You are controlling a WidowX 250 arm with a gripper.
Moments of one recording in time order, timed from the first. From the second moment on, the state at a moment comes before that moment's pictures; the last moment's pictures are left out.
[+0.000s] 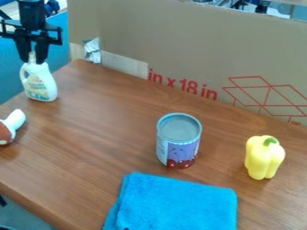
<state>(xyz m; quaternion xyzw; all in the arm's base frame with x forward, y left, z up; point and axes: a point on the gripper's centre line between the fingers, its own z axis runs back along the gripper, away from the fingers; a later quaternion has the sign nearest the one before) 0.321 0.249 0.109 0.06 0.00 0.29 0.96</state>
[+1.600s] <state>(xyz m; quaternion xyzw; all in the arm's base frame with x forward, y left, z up) 0.309 0.064 0.161 0.03 -0.07 -0.02 1.00</state>
